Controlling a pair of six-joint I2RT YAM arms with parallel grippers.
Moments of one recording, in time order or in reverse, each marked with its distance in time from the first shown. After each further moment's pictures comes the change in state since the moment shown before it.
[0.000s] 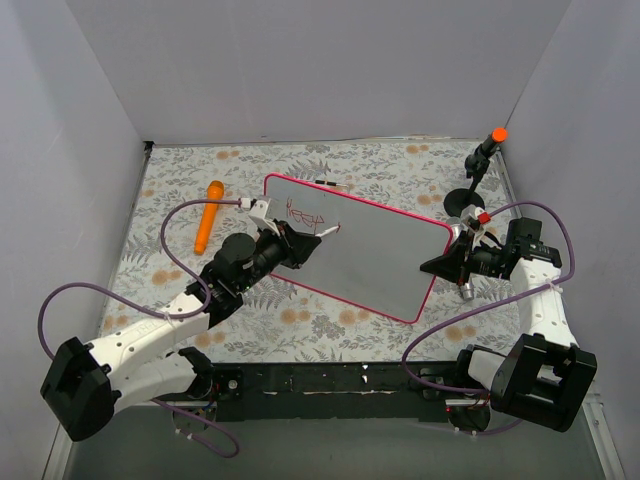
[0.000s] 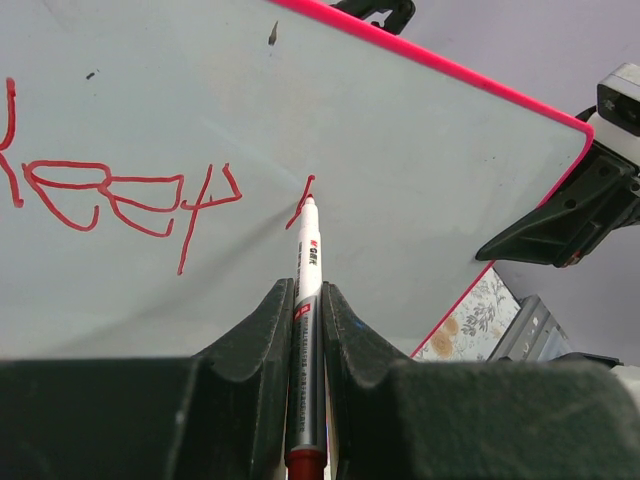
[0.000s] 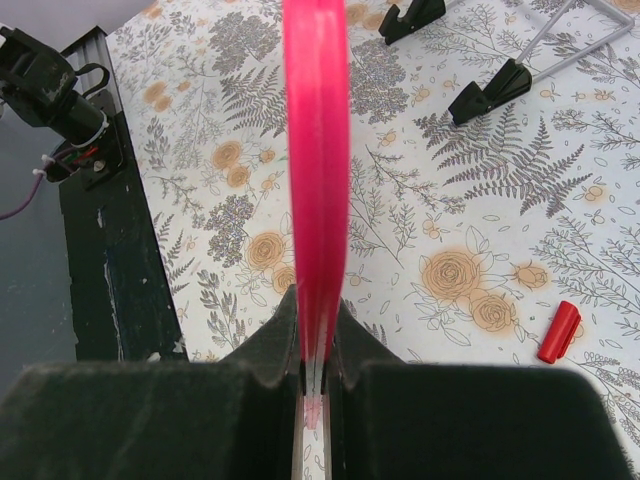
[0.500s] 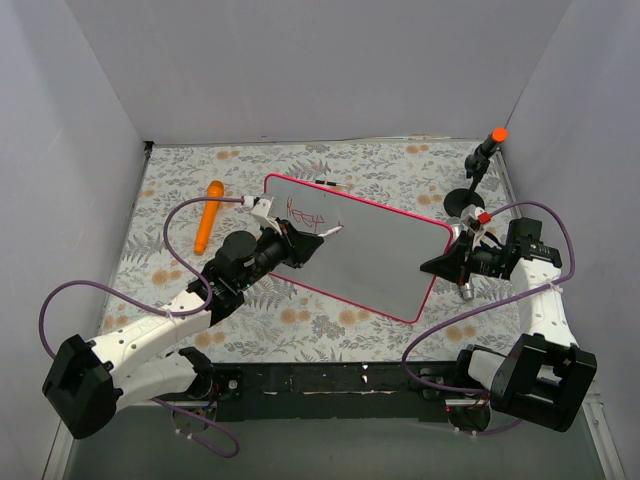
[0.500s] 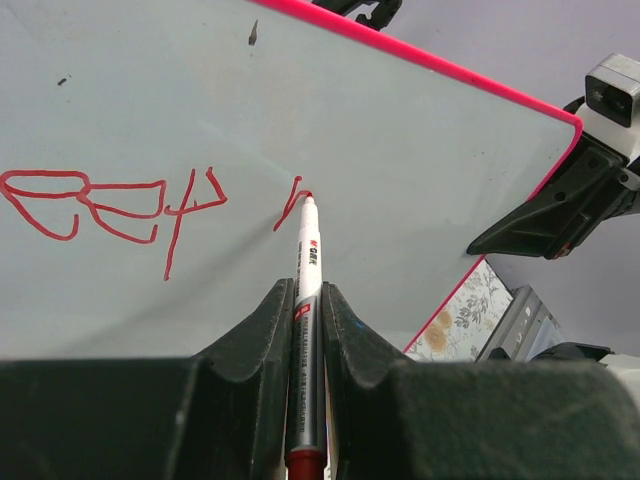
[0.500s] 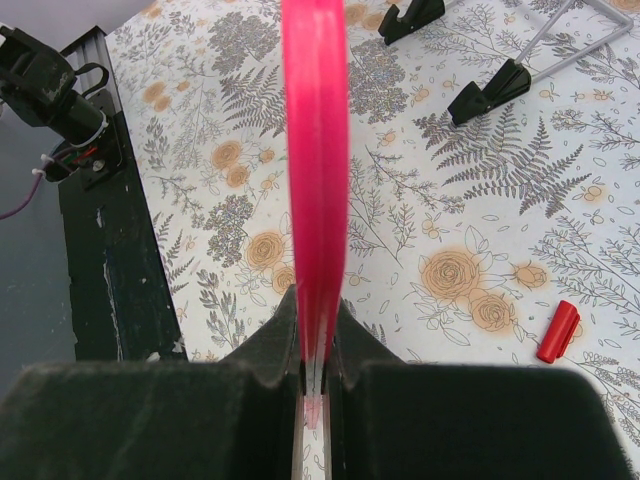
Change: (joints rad) left arm 0.006 0.021 0.016 0.008 0.040 0.005; right arm 0.000 0.000 0.000 0.000 0.000 -0.001
